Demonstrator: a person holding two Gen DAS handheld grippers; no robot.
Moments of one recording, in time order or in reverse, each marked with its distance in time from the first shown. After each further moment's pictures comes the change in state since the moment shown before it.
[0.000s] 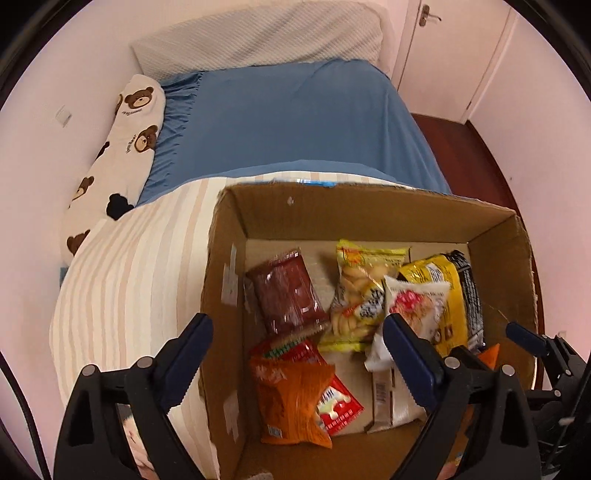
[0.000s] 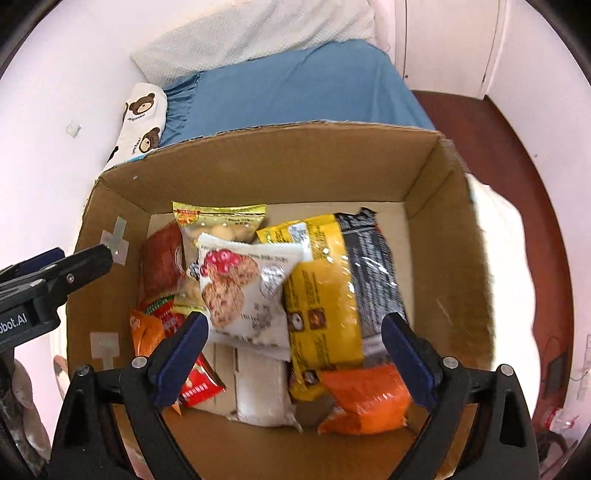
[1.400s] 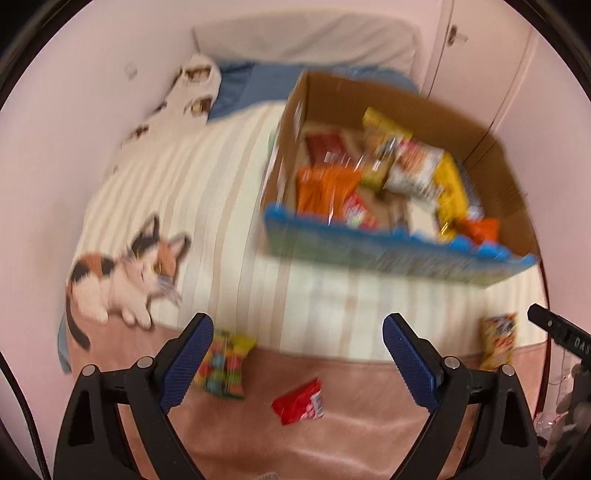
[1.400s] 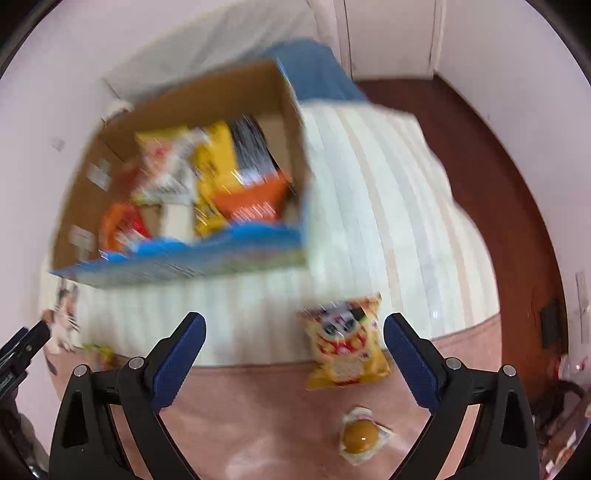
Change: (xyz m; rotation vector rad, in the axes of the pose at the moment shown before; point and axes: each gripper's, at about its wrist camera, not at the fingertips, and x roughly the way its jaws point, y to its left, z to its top) left arm -0.062 0.017 -0.215 -0.152 -0.035 0.095; right arm -0.074 -0.102 -0.175 0.128 0.005 -0.057
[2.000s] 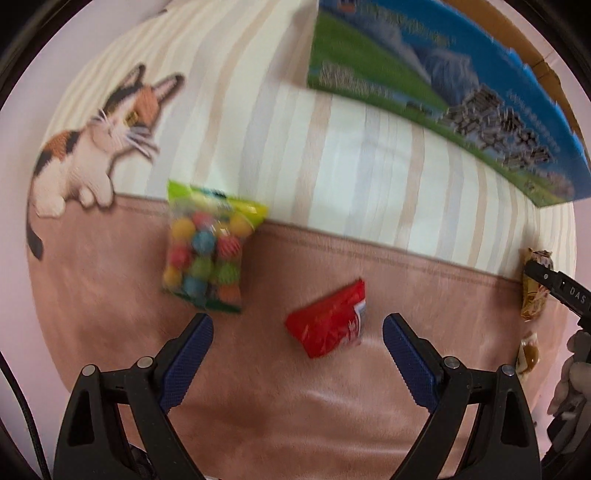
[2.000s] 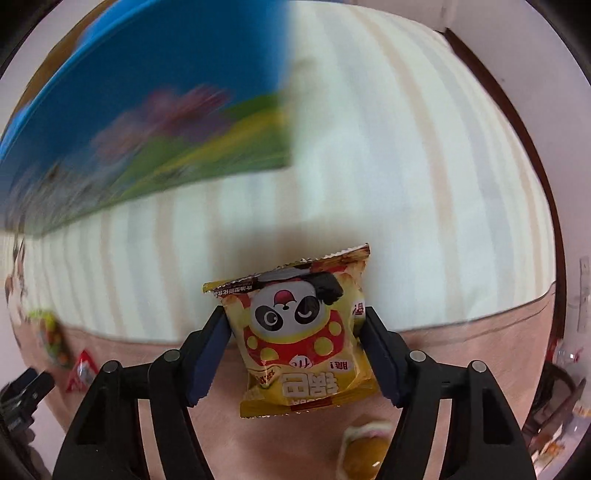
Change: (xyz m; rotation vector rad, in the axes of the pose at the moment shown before) left arm 0.083 0.029 -0.077 -0.066 0.331 -0.046; right arm 0.103 -0.001 -0.042 -0.049 0.200 -0.018
